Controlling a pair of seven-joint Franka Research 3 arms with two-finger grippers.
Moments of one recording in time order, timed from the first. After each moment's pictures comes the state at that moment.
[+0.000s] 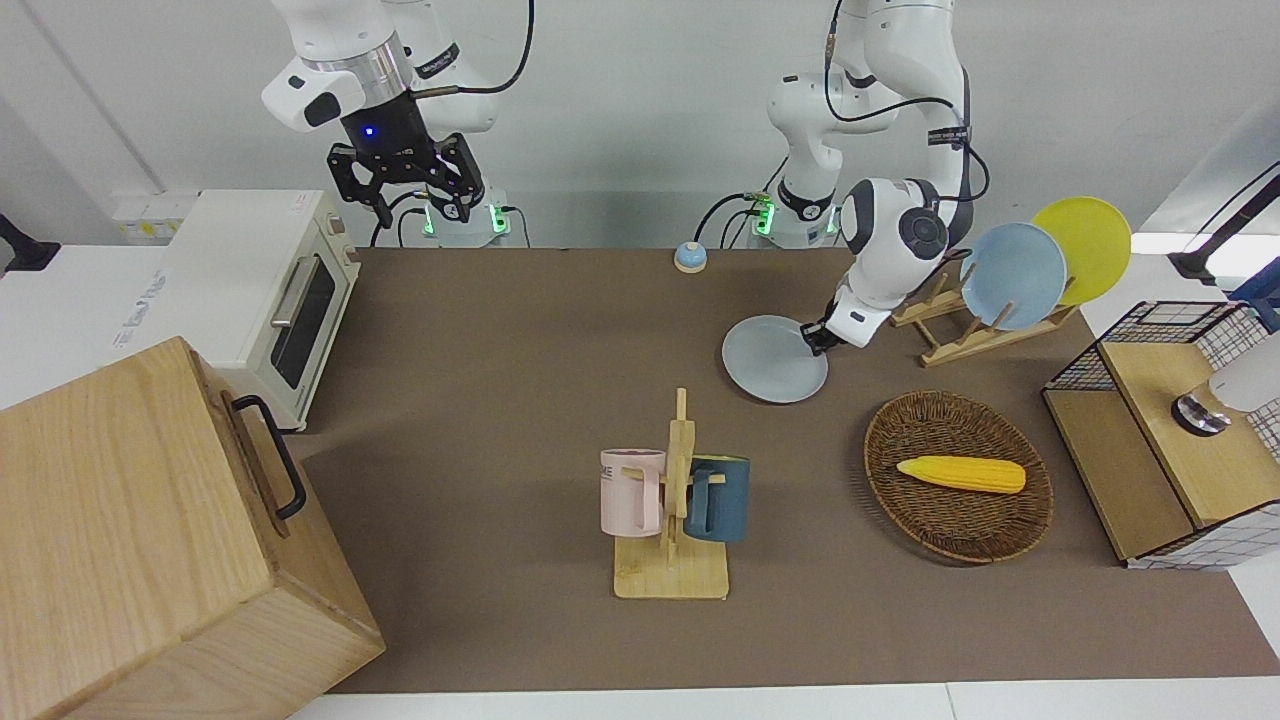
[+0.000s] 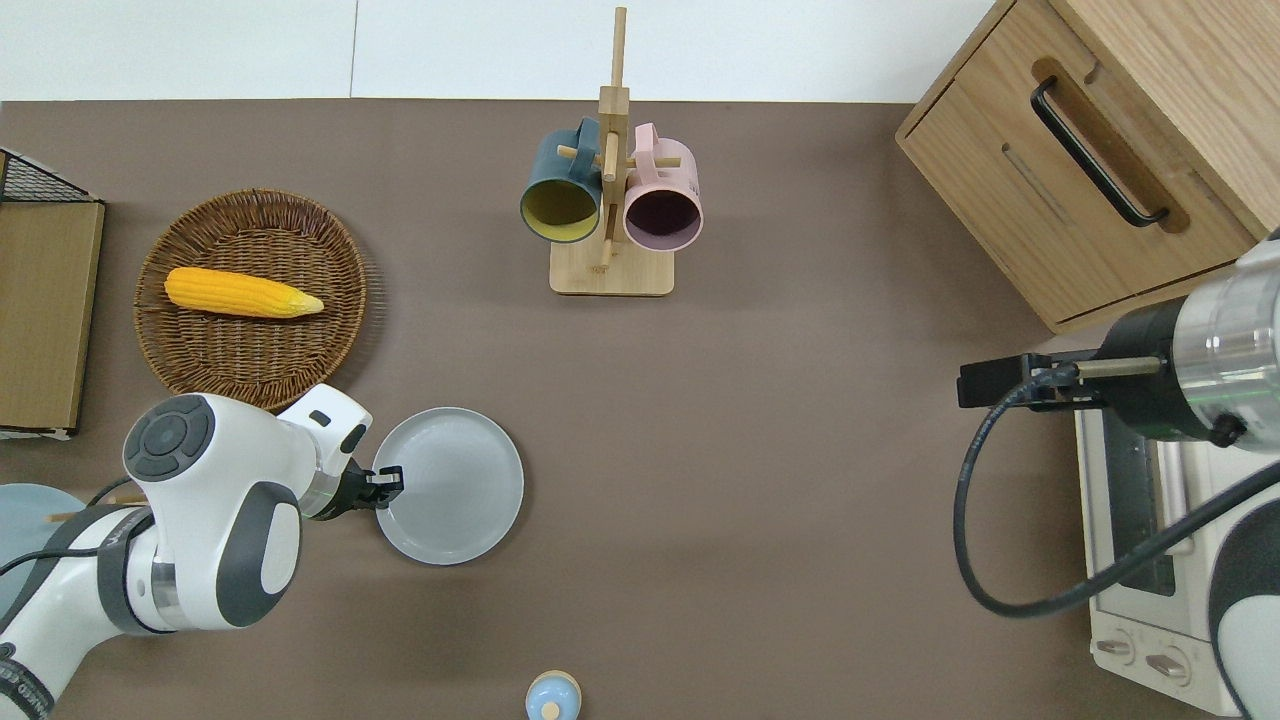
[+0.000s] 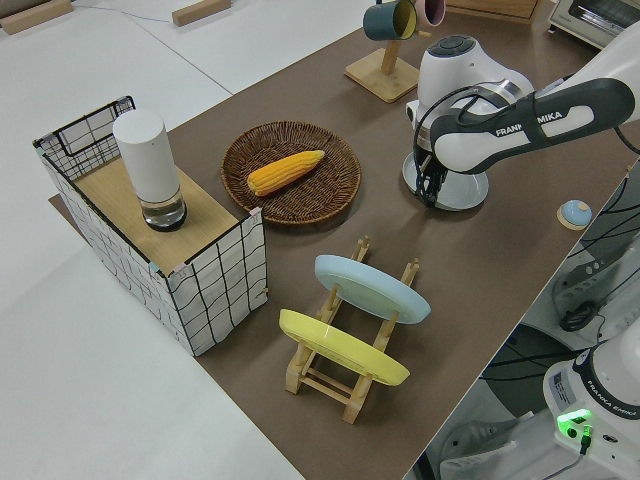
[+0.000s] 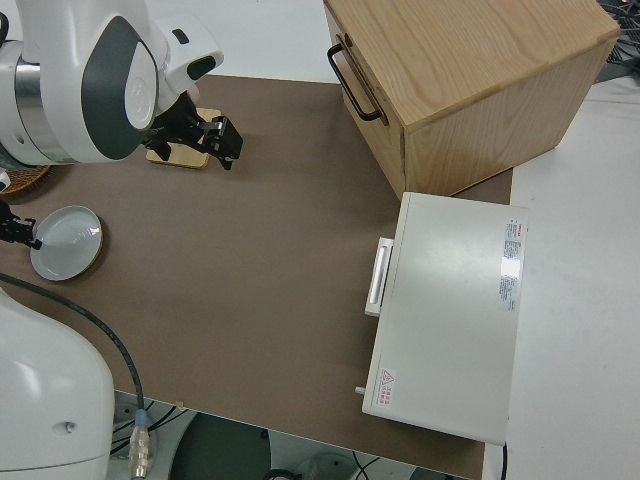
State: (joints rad) left arm -0.07 0.02 -0.07 -2.38 -0.16 2.24 -0.20; right arm -0.21 -0.06 0.37 -1.54 0.10 1.52 0.18
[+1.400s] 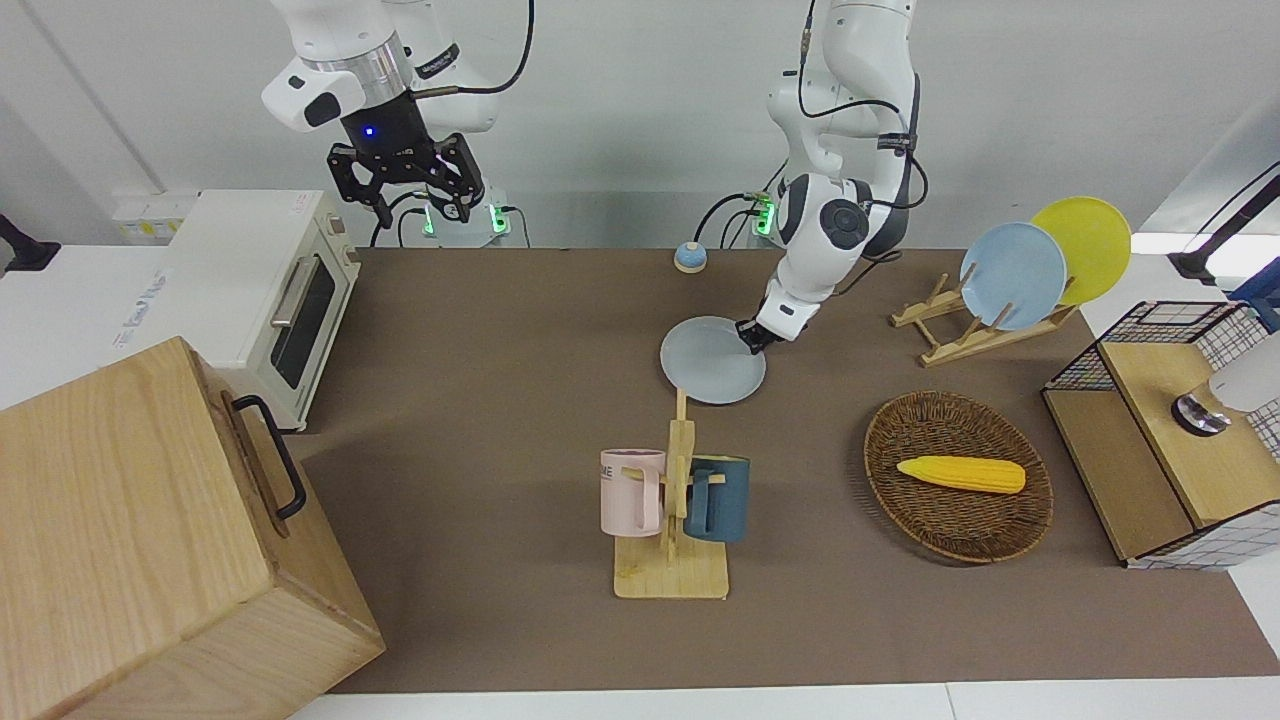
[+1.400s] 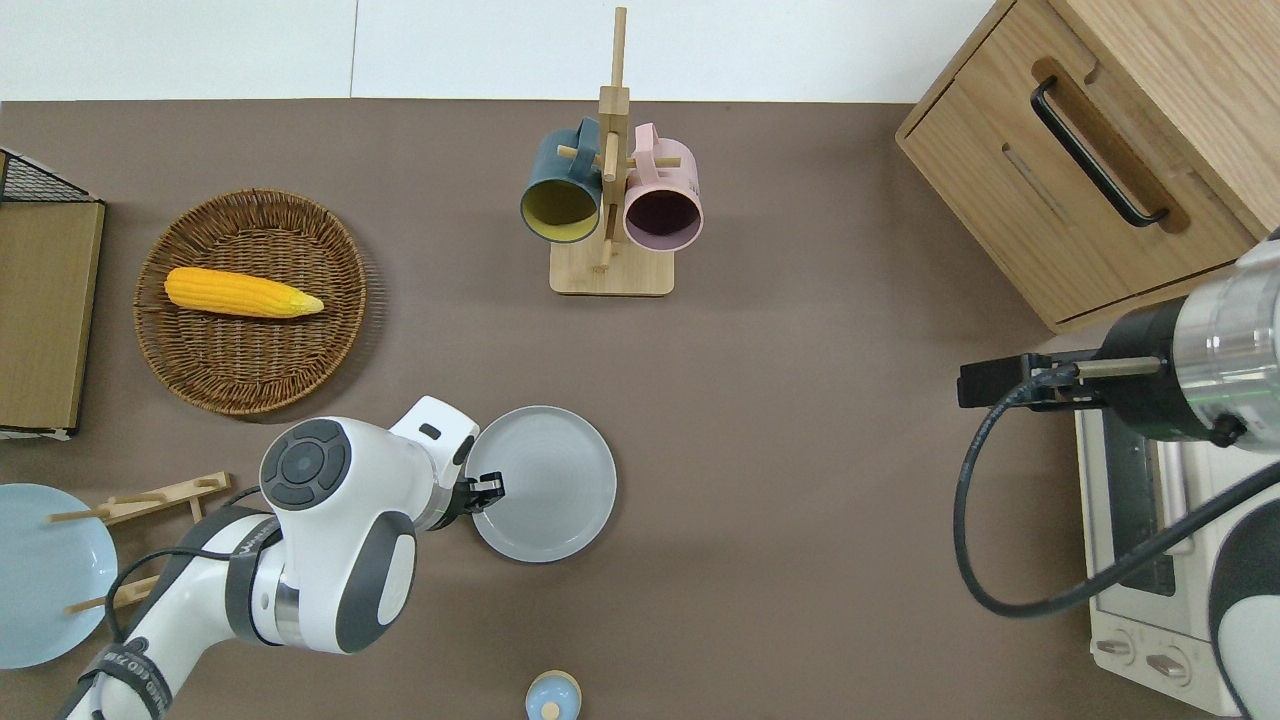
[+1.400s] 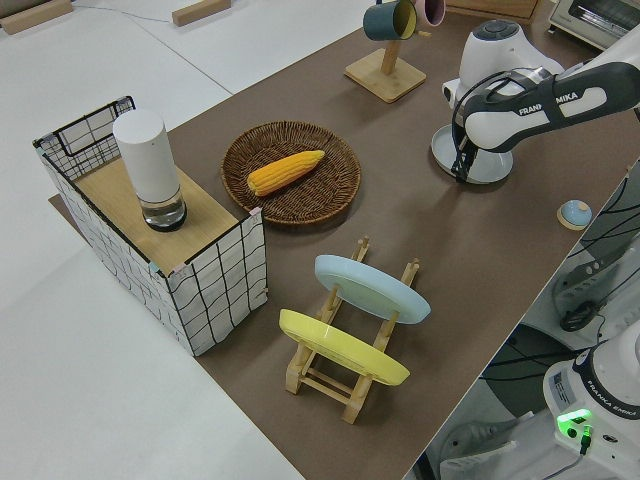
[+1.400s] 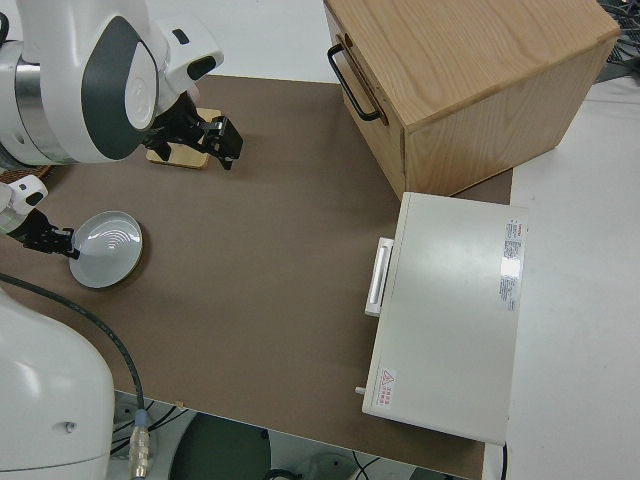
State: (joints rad) left arm -0.30 0.04 -0.07 -2.38 -0.25 2.34 -0.39; right arm -0.21 -0.06 0.37 -1.54 0.10 1.52 0.18
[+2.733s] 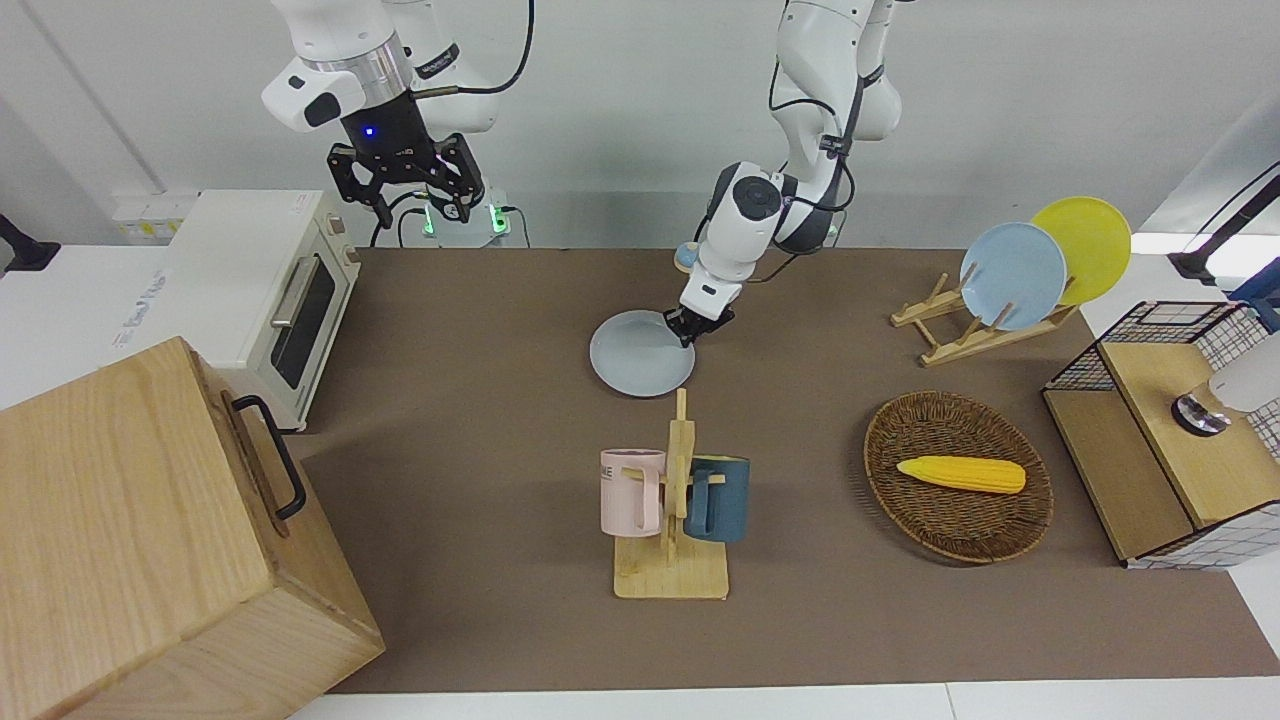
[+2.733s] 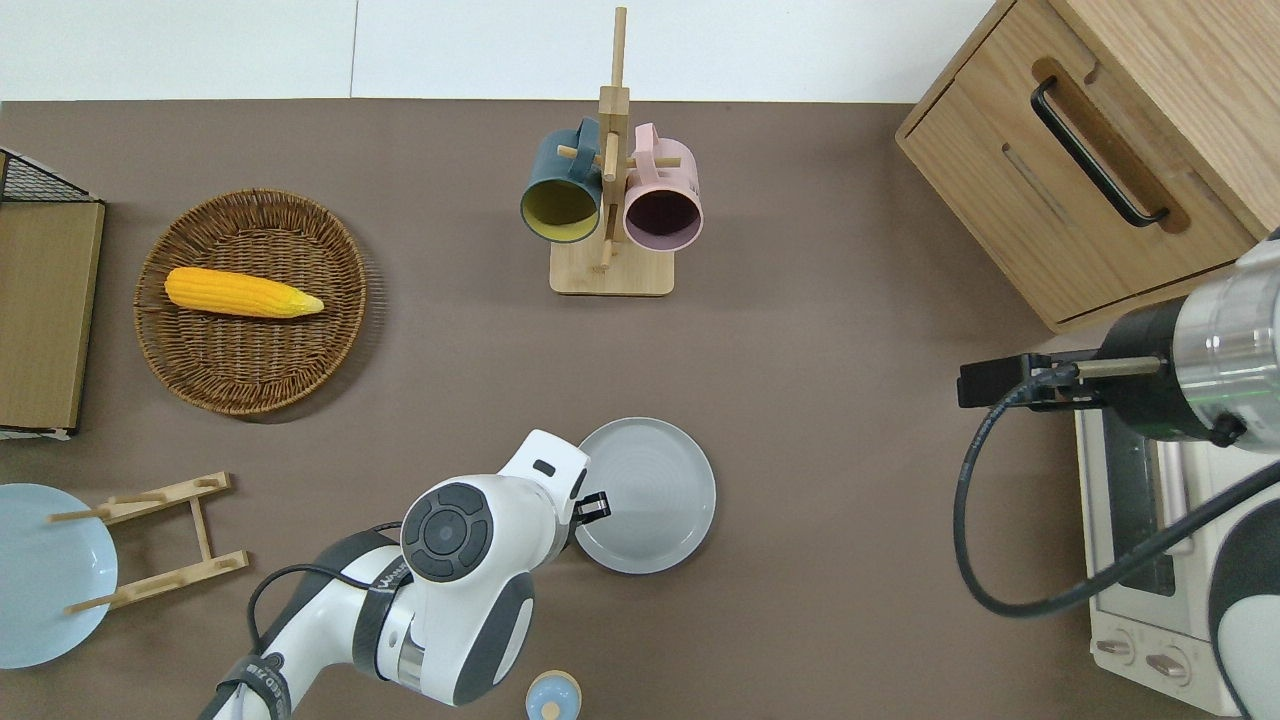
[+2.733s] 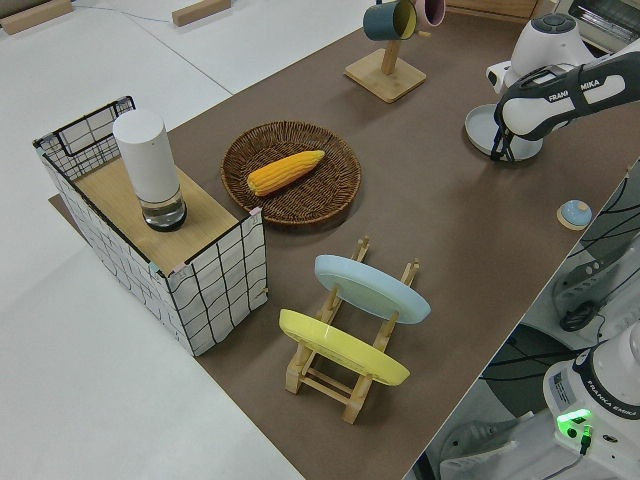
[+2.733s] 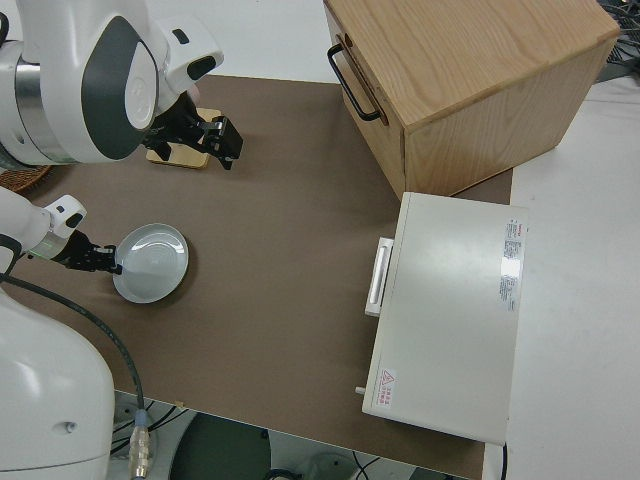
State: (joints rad) left arm -0.41 0.08 -0.20 -2.38 -0.29 2.52 -0.63; right arm -0.21 -0.06 0.37 -1.54 0.10 1.52 0.18
